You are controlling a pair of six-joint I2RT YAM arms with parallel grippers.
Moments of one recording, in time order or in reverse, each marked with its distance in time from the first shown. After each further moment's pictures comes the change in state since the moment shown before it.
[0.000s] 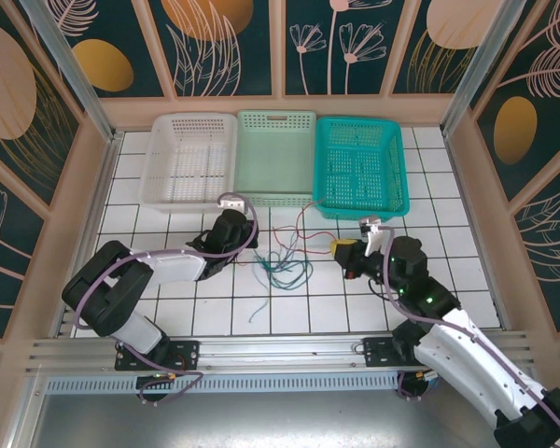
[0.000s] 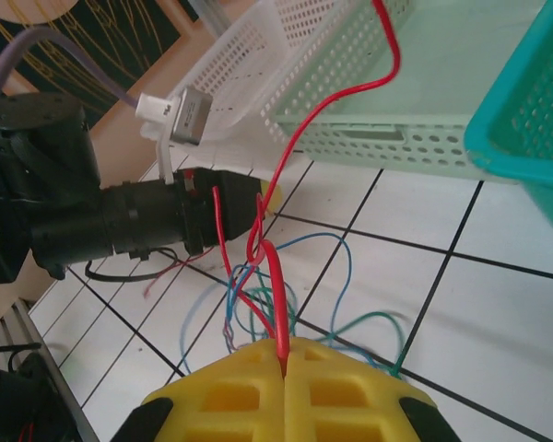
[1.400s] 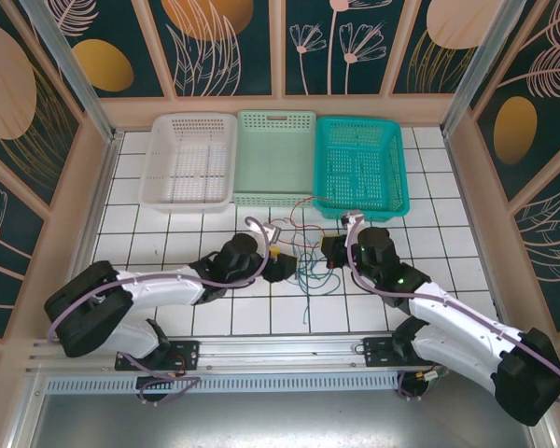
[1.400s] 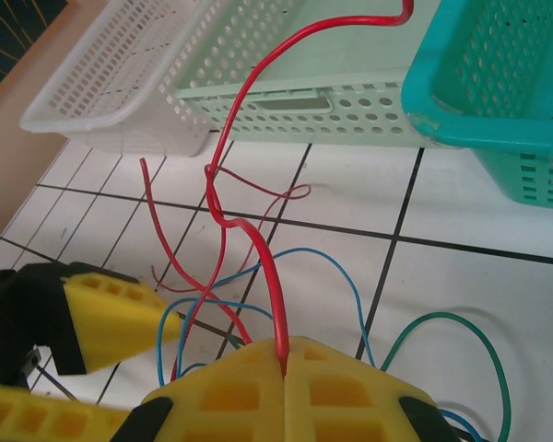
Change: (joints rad) left arm -0.261 -0.132 -0.081 0.068 0.298 -0.017; right arm 0.116 0.348 0.002 0.217 0.245 0.066
